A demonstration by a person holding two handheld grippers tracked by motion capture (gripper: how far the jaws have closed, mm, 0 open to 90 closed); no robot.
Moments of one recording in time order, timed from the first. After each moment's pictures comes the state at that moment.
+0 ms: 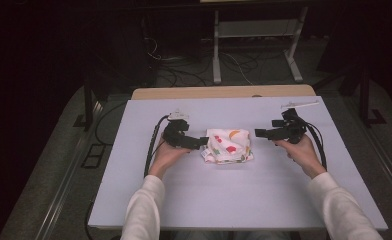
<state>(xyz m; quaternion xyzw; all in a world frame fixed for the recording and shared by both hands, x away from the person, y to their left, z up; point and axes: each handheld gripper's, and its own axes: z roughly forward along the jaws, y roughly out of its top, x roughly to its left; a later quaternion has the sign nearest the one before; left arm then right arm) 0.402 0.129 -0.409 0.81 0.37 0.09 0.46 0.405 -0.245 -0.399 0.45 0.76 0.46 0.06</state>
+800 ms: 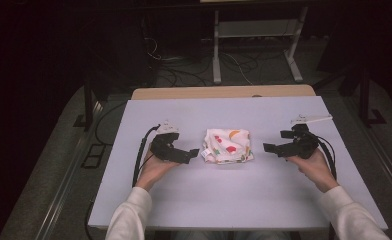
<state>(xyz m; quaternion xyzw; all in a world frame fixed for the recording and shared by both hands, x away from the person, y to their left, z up) 0.356 0.154 -0.403 0.81 0.35 0.12 0.45 0.357 -0.260 -0.401 0.43 0.77 0.46 0.08</state>
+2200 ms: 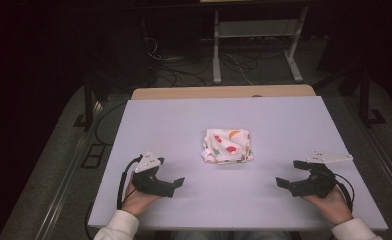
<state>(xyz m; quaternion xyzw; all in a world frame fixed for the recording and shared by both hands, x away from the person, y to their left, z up) 0.276 0.197 -0.425 0.81 0.34 0.15 0.46 0.266 -0.281 -0.433 0.42 0.78 0.45 0.10</state>
